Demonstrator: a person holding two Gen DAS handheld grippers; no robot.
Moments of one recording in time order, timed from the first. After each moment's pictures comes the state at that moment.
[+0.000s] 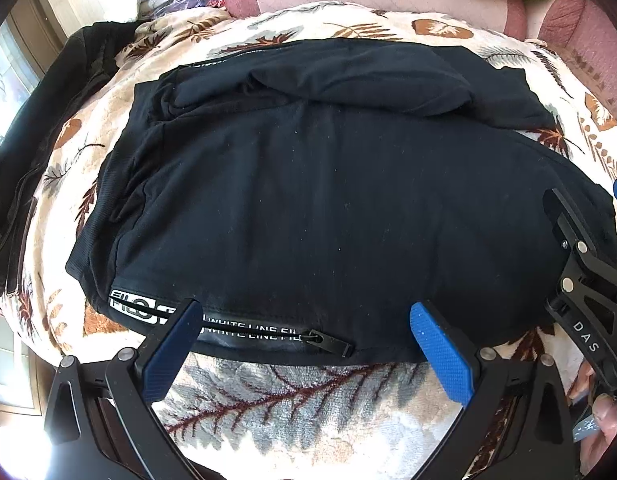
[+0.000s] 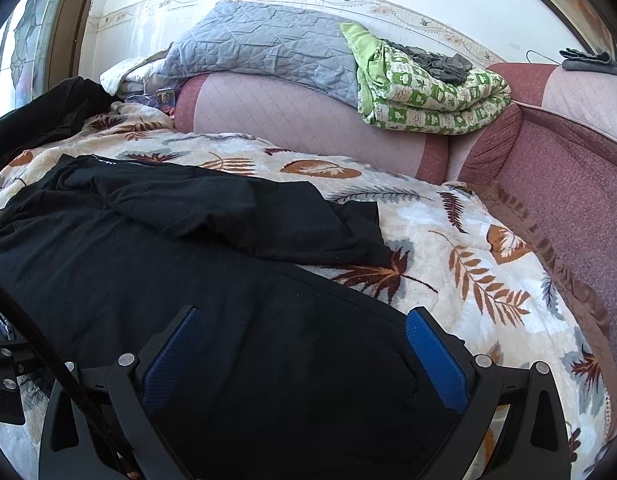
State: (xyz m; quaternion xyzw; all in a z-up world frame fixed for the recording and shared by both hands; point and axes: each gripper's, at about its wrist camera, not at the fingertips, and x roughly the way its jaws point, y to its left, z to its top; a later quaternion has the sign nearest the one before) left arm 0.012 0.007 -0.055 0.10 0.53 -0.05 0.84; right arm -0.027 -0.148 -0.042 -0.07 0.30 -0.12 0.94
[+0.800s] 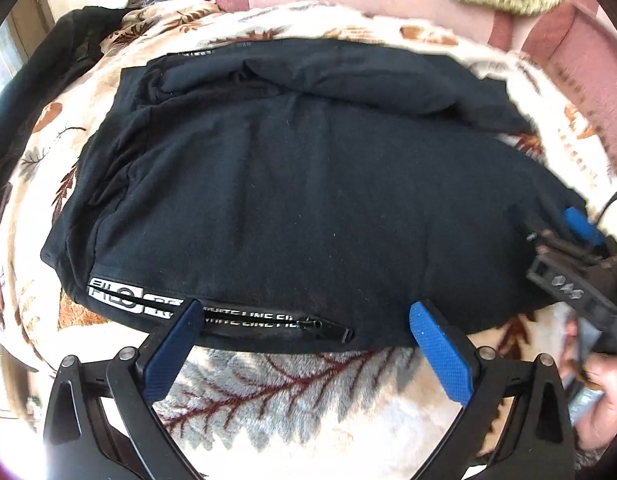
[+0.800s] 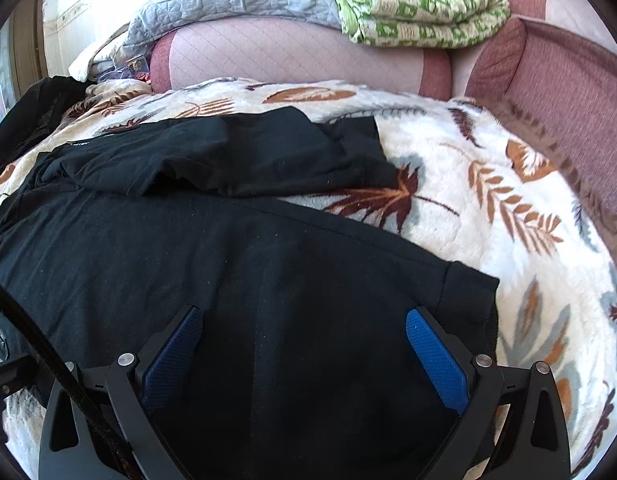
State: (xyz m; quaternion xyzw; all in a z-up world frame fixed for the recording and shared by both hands) left arm 0.000 0.030 -0.051 0.04 0.53 -0.10 0.84; right arm -0.008 -0.184 -0.069 0.03 0.41 -0.11 0.91
